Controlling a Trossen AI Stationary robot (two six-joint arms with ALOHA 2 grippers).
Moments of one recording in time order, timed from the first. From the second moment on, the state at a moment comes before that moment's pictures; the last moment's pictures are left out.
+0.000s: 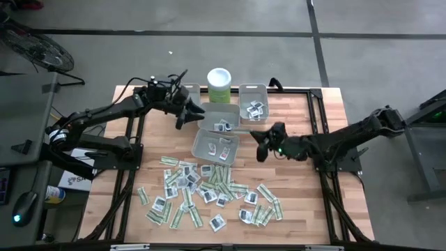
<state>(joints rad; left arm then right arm) 0.57 1.13 0.83 -0.03 0.65 -0.19 0.23 1.18 0.64 0.29 0.74 0.63</state>
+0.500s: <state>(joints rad) 0.39 1.16 0.83 0.22 0.42 -0.19 0.10 1.18 0.71 0.43 0.64 0.31</state>
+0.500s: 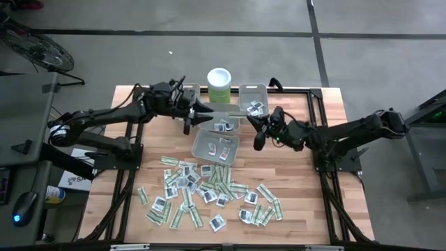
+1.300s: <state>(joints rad) 0.27 1.30 0.83 0.54 0.22 -0.38 -0.01 1.18 0.79 0.36 0.44 0.17</state>
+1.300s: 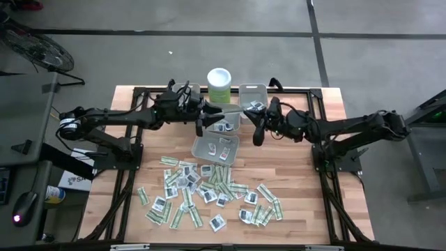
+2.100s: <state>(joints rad) 0.27 1.30 0.83 0.55 0.16 -0.40 -0.05 1.27 0.79 0.47 0.37 0.22</state>
